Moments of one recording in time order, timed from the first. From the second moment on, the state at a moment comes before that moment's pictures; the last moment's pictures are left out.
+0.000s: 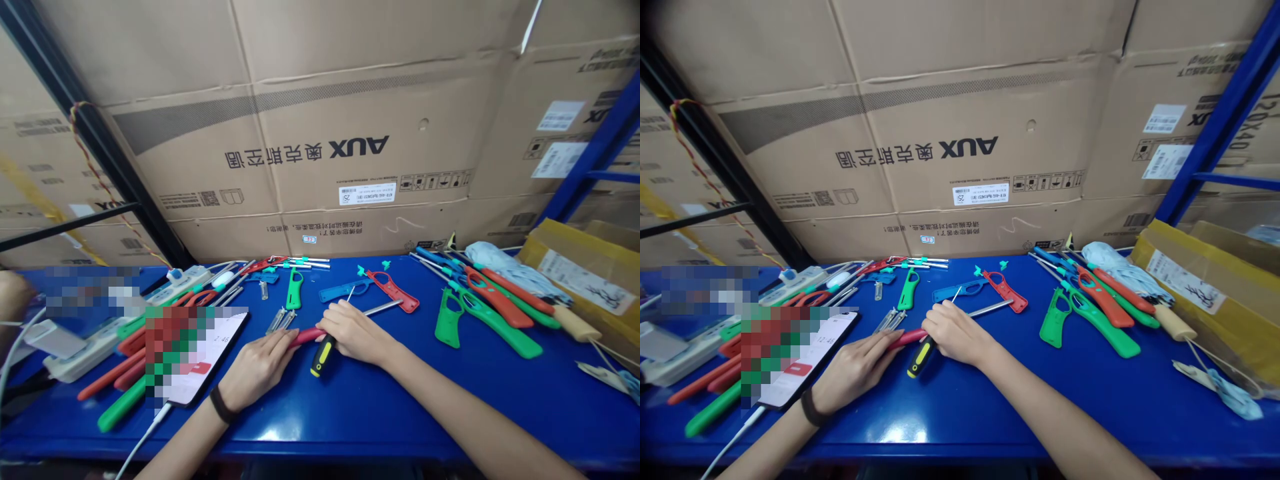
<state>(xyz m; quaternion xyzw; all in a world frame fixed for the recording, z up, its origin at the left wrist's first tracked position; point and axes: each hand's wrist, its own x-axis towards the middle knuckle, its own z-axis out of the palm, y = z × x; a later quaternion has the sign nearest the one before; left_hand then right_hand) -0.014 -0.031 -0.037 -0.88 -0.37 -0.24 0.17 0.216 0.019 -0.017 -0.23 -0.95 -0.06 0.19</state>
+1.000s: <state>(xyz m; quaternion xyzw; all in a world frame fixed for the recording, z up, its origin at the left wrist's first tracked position) -0.019 -0.059 -0.038 -0.80 -0.51 -0.33 0.01 0.122 0.003 0.015 -0.17 -0.48 0.65 0.56</state>
